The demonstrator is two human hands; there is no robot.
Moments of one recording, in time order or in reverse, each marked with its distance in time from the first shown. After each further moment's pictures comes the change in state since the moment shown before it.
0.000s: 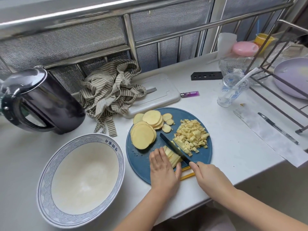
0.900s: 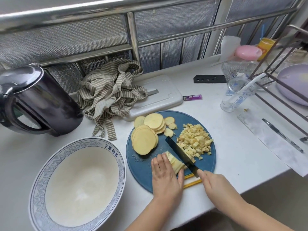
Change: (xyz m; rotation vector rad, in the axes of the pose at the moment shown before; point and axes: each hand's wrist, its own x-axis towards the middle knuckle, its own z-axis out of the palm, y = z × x) left_hand 0.001 -0.003 0.007 0.011 0.006 0.000; right_hand -0.003 -0.002 -0.008 0.084 -0.038 0.075
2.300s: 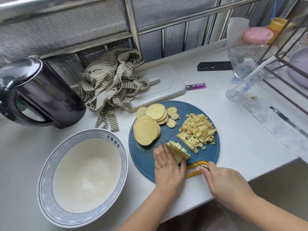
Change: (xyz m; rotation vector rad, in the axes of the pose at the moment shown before) left_hand -0.001 0.004 -0.010 -0.031 0.008 -0.035; right_hand -0.016 0.006 0.001 -0.414 0.214 -0.273
